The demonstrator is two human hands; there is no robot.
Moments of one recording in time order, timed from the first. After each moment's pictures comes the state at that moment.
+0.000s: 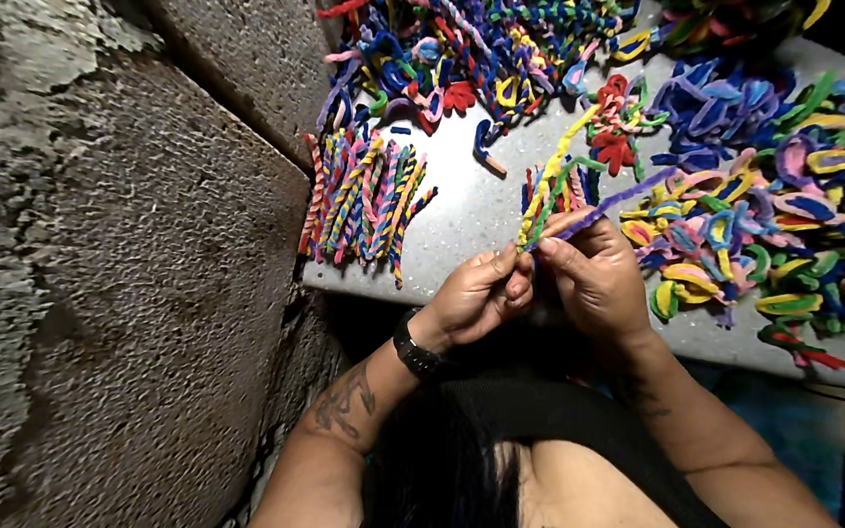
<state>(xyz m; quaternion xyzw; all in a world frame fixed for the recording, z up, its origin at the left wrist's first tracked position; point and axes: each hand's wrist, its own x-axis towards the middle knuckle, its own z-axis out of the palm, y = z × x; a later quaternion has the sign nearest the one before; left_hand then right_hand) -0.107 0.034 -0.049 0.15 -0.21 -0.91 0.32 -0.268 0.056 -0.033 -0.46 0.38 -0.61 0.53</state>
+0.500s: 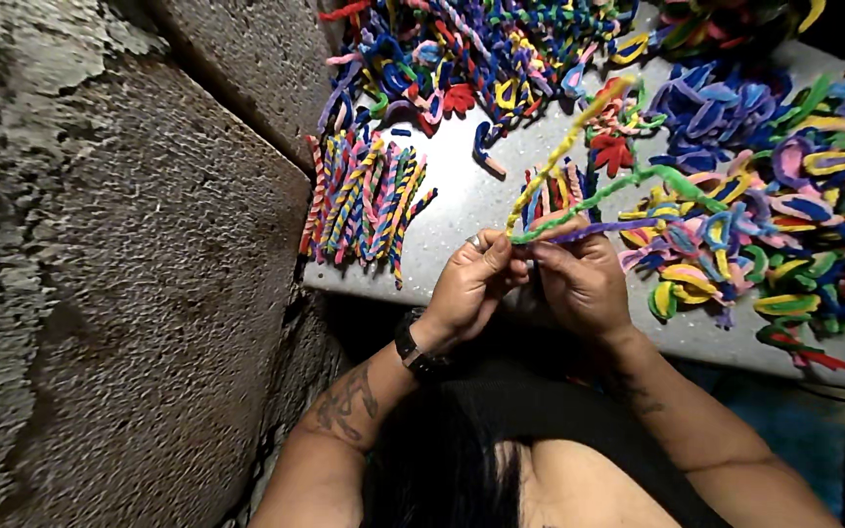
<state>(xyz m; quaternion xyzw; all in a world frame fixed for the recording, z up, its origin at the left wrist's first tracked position) -0.112 0.038 -0.043 0.23 -0.25 -0.83 0.45 -0.263 0.055 -0.043 -0.44 0.37 -0.61 0.55</state>
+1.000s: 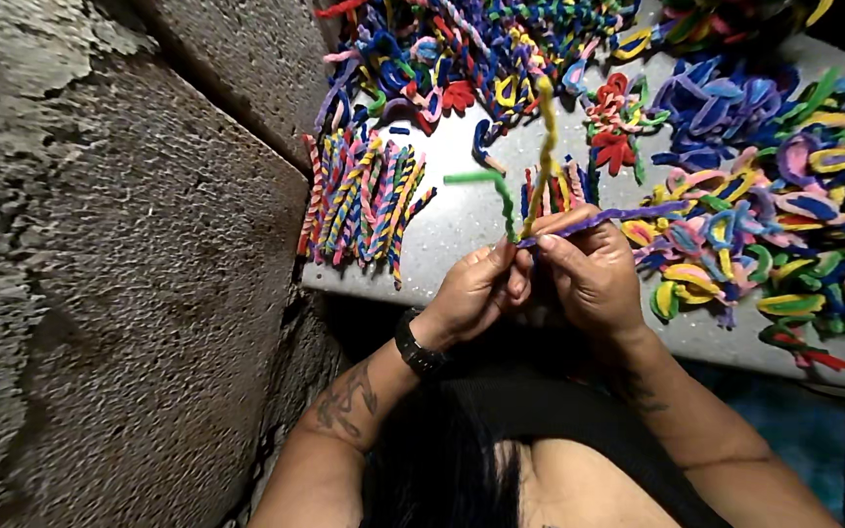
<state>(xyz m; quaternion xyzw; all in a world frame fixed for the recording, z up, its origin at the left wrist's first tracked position) -0.111 0.033 -0.051 0.20 -0.27 -0.87 0.36 -0.268 0.051 -0.036 -0.46 0.37 -0.61 0.53</state>
